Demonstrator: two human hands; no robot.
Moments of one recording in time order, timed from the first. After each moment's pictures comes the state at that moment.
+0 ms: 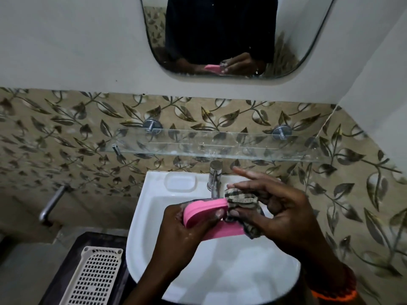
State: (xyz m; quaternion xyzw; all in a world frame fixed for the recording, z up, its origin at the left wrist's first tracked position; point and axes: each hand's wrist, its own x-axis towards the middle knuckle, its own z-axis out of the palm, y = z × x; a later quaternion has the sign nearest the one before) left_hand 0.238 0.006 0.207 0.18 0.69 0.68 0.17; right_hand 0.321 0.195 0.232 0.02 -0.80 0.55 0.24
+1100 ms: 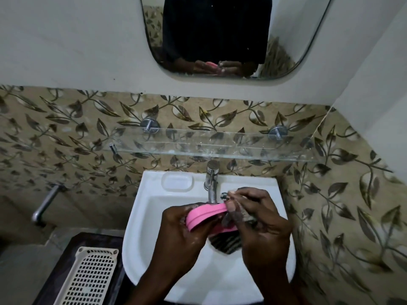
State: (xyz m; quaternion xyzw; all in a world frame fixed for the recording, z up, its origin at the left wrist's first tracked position) left_hand 0.246 0.005 0.215 0.23 0.70 0.66 0.09; right_hand 0.321 0.131 0.205 -0.13 -0.69 0.57 0.42
